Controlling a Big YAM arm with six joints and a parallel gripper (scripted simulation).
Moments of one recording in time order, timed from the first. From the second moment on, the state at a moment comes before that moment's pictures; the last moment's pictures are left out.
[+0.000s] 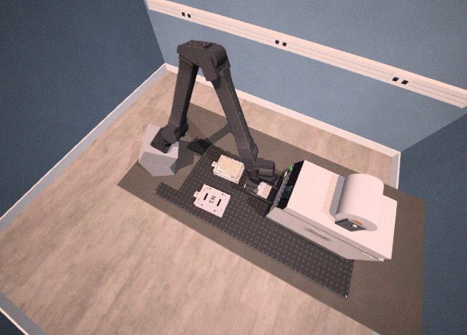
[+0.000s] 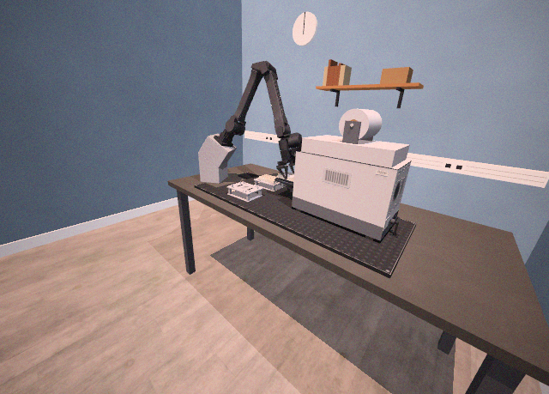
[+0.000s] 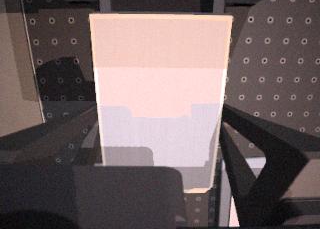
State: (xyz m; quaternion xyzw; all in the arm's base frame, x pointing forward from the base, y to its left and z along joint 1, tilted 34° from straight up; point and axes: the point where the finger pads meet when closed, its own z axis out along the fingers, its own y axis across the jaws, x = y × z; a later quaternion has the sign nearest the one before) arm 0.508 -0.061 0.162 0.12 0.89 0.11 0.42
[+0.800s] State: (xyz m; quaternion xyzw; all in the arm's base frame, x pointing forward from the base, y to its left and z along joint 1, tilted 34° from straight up) arm 0.507 -0.060 0.162 0.12 0.89 0.11 0.42
